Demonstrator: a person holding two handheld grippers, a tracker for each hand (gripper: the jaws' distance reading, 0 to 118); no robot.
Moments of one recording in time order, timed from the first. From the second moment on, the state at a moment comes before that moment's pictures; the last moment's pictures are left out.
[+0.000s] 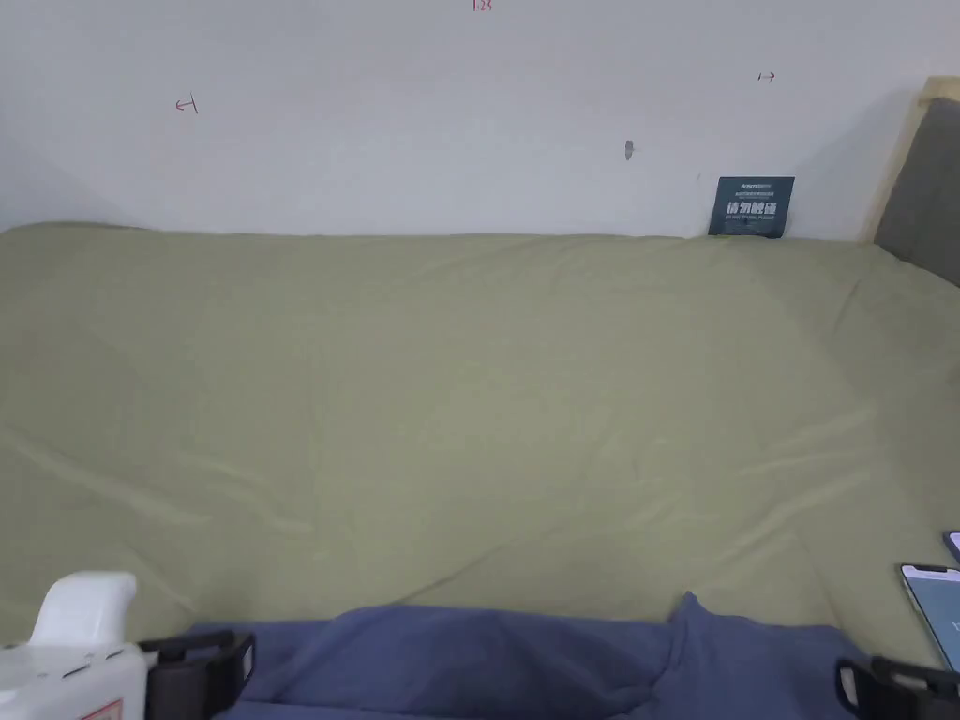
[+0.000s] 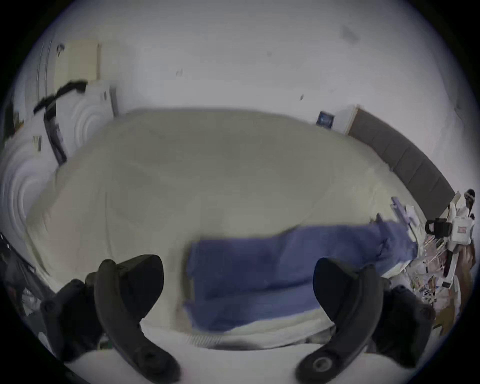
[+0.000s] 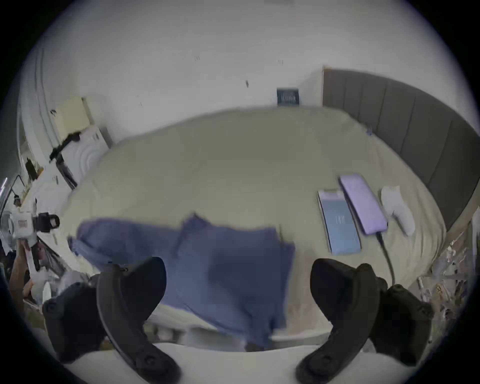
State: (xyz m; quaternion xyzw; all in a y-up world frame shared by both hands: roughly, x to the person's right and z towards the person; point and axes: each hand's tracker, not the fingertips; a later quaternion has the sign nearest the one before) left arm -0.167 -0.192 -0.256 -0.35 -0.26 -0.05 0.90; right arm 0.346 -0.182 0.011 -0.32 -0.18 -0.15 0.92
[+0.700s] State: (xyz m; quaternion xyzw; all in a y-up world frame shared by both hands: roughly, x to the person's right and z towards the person) left arm -0.072 -0.082 -0.208 -0.09 -0.25 -0.04 0.96; right arm 0.215 -0.090 -0.030 -0.06 -0.25 -0.01 0.97
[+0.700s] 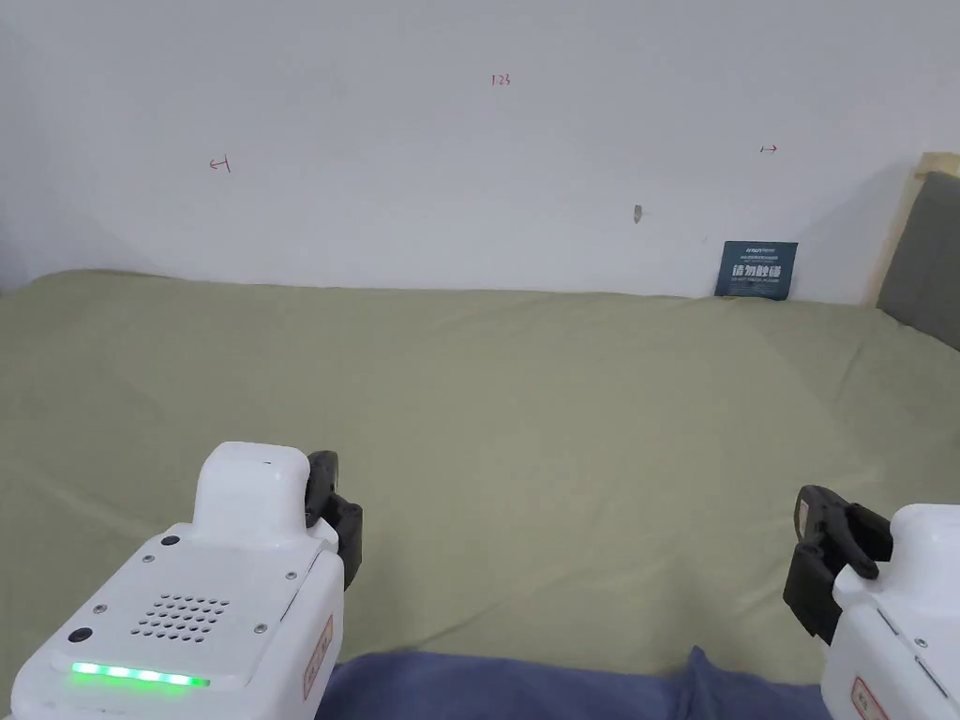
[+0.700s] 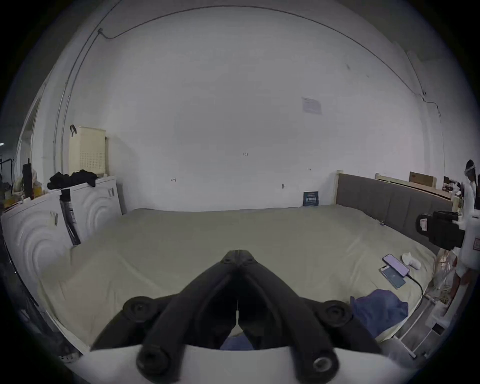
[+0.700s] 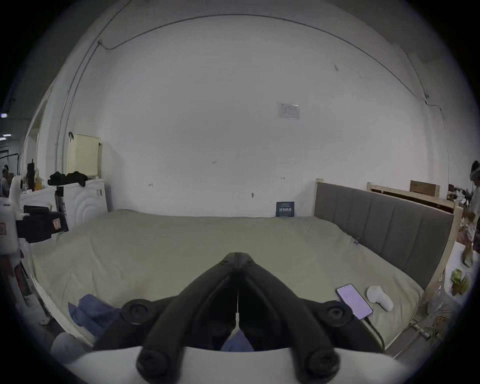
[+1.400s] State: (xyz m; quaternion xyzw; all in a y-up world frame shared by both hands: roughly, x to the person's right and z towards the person) left arm -0.253 -0.232 -0.361 -0.55 -0.31 0.17 0.76; right arm 0.196 -0.110 -0.039 -0.12 -0.26 0.02 0.96
